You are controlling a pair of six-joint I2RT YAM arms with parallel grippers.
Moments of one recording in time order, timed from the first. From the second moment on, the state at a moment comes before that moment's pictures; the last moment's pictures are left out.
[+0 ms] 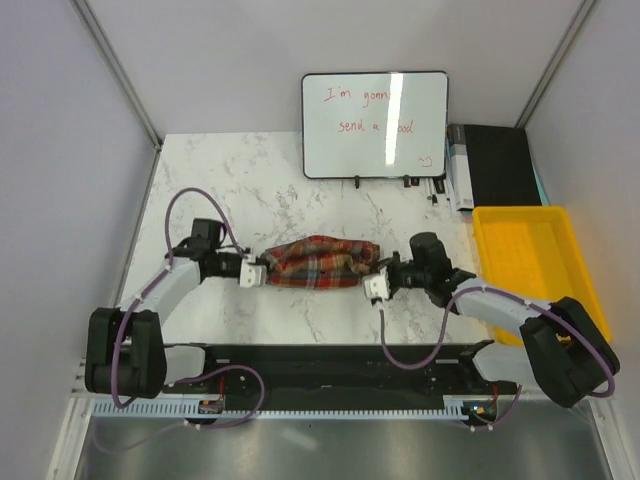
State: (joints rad) left arm -0.08 1.27 0.72 -0.44 1.14 1.55; right arm 0.49 1.26 0.53 0.19 -0.64 -1.18
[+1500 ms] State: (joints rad) left arm -0.75 1.66 1.14 -0.81 0.65 1.24; right arm 0.47 1.06 0.99 -0.61 -0.32 -0.27
